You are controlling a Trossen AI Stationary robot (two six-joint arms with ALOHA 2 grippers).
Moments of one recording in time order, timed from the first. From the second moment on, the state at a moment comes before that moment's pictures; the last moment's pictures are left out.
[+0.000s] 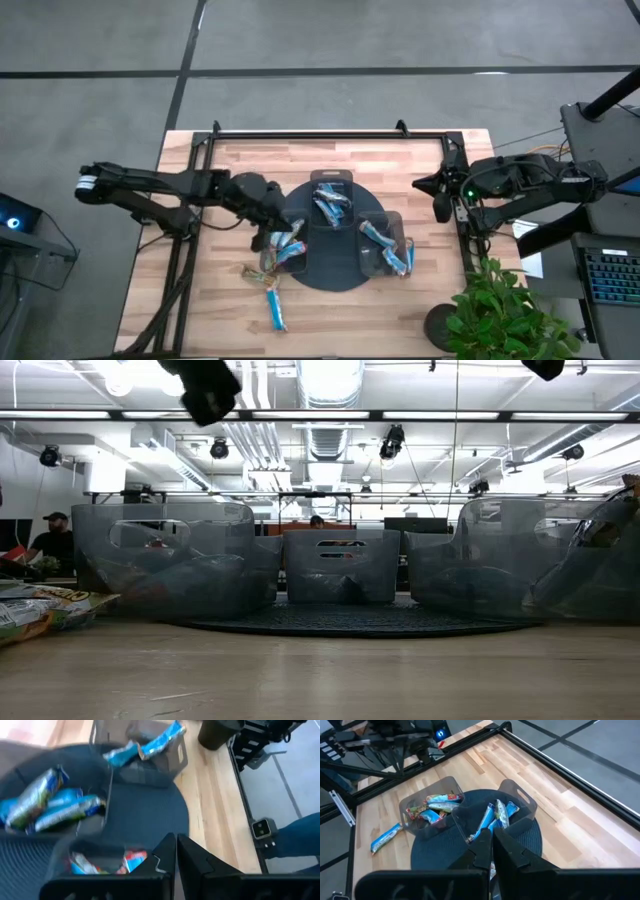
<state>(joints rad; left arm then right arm) -0.06 1.16 1.04 -0.53 0.18 -0.25 0.18 0.81 1.14 -0.90 0.39 0.58</state>
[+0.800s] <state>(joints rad) -0.19 0.98 1.03 -0.76 0.15 -0.32 0.18 0.82 1.14 -0.90 0.39 0.58</state>
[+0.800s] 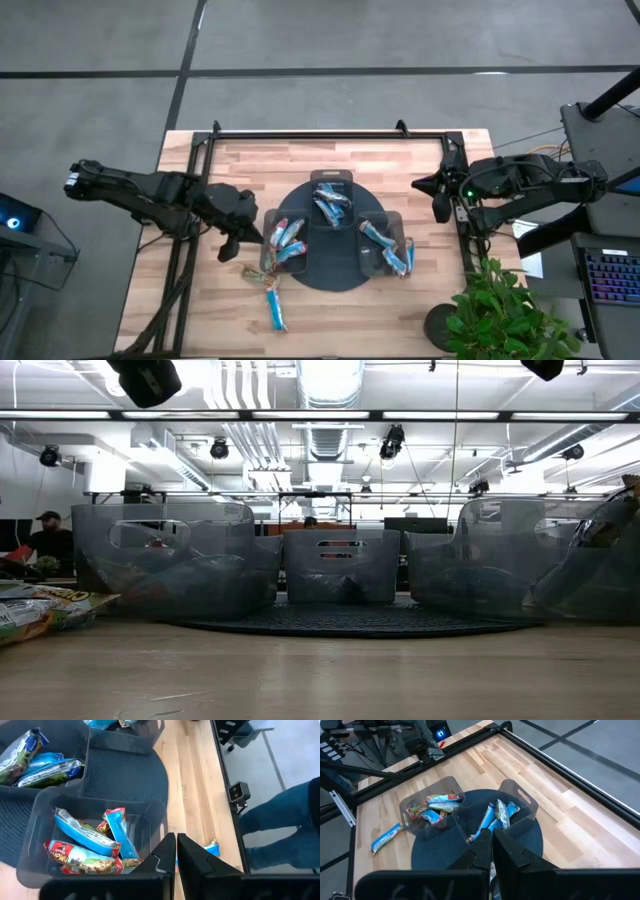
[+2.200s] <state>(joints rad) -0.19 0.93 1.03 -0.82 -0.05 -0.34 0.18 0.94 0.89 -1.27 0.03 1.00</state>
